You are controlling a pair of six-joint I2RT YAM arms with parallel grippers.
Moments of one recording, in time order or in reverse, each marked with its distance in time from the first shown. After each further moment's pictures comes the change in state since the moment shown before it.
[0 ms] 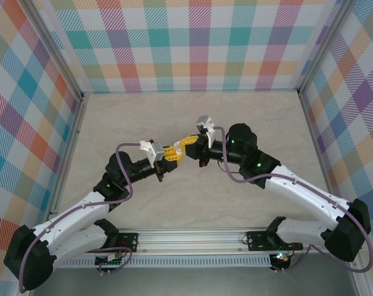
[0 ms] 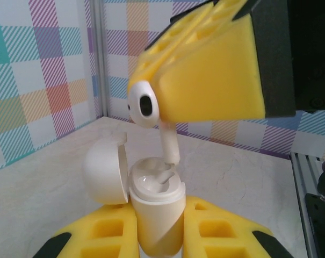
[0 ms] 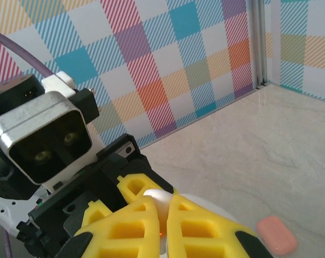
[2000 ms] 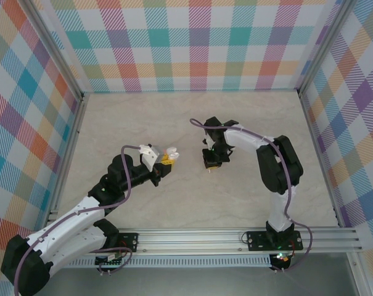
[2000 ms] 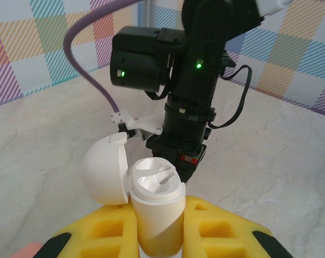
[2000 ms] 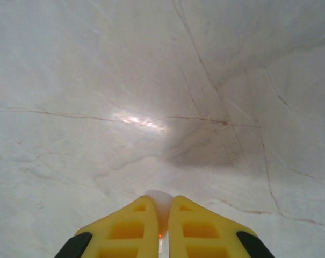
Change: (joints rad) left arm 0.000 -0.088 -0.015 -0.325 -0.190 0.031; right arm -0.256 0.774 0.417 -0.979 0.170 0.111
